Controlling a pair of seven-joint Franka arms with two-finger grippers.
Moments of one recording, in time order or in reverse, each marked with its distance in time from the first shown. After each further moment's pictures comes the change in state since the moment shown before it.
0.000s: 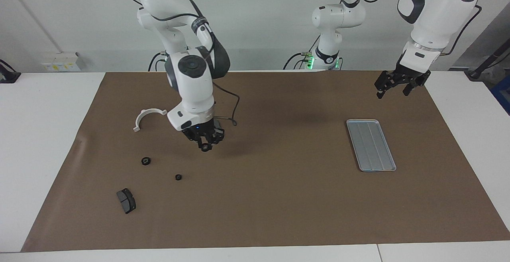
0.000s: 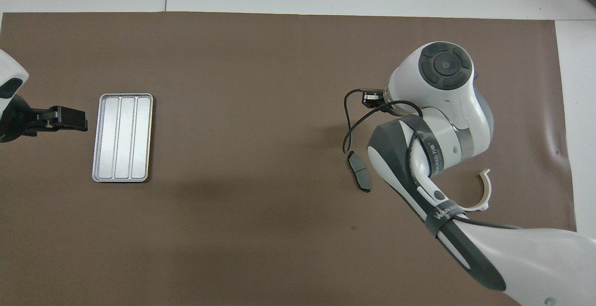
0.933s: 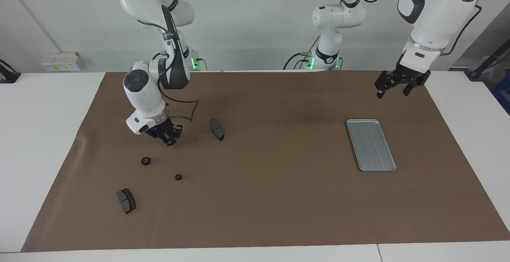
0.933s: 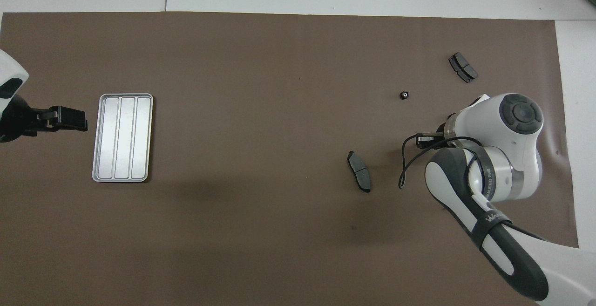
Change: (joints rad) left arm 0.000 0.000 0.000 0.000 0.000 0.000 0.000; right arm -0.003 -0.143 -0.197 -0.409 0.154 0.198 -0.382
